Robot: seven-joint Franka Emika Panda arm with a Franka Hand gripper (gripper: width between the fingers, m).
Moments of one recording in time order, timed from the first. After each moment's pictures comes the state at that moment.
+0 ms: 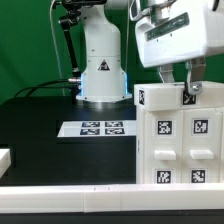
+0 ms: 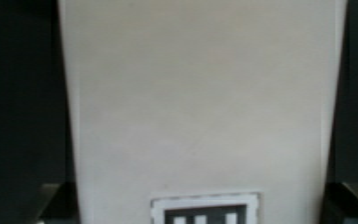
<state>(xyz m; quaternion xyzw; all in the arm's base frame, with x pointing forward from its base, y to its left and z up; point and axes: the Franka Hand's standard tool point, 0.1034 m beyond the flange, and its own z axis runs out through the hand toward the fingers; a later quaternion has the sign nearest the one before) 0.611 0.086 0.151 -0.76 0.64 -0.03 0.11</state>
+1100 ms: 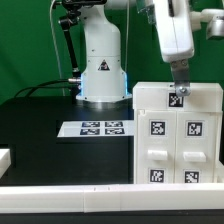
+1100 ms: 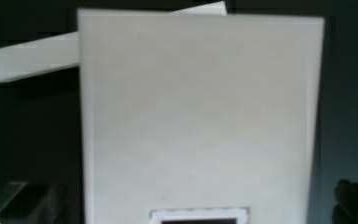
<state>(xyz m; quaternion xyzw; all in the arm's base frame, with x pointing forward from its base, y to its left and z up) 0.615 0.091 0.161 -0.62 0.77 0.01 0.13</state>
